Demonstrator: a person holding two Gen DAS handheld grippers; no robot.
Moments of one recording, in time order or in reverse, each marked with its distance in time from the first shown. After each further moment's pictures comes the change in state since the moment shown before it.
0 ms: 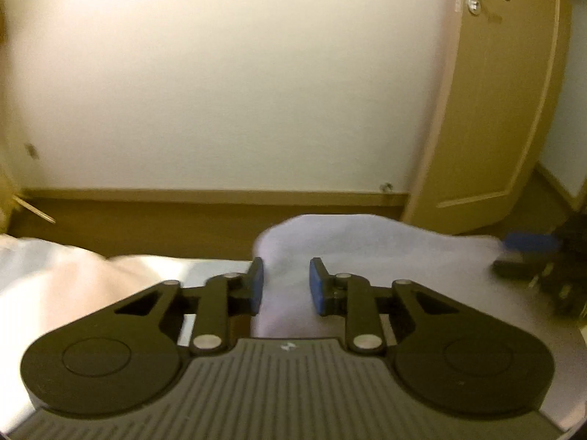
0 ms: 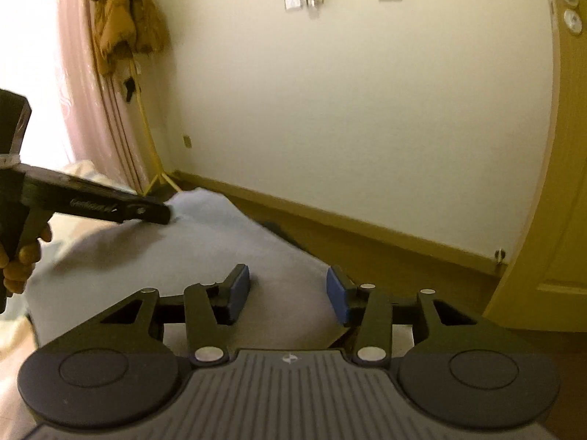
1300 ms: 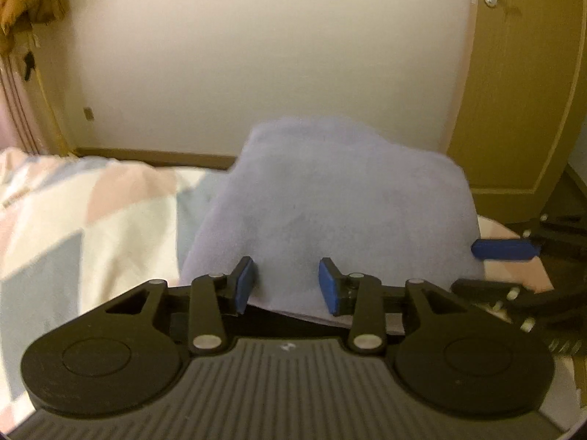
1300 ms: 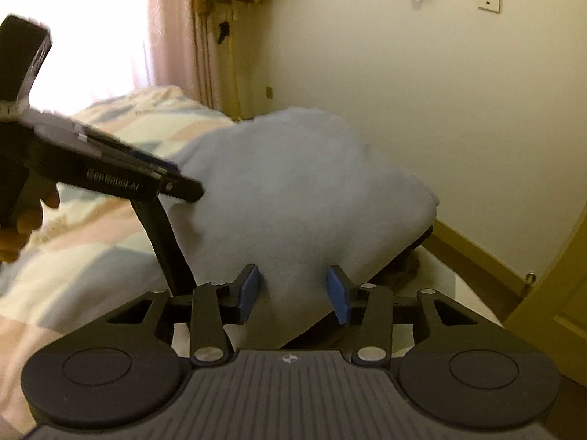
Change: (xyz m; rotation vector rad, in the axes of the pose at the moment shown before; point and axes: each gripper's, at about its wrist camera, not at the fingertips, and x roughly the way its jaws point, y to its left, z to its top) left arm -0.049 -0.095 -0.072 -0.100 0.044 0.185; right arm -0.066 0.014 -0.050 -0.221 0.107 0.191
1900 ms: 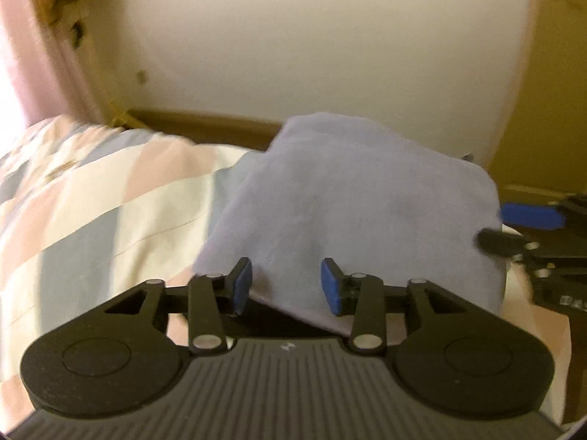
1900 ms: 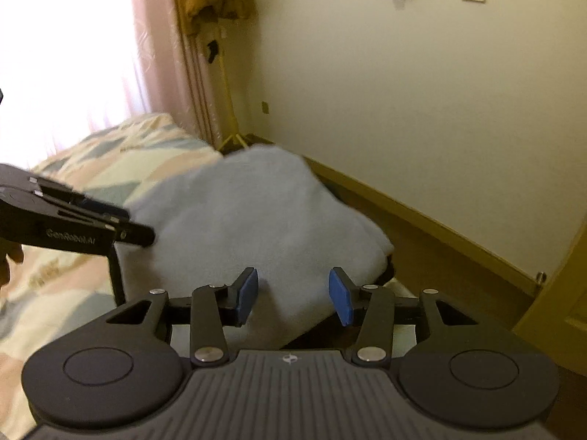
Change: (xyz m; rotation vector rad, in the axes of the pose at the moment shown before) left arm -0.003 -0.031 0.036 -0.116 0.175 0.211; right arm -0.003 -0.060 0.022 0.074 -0.006 0.035
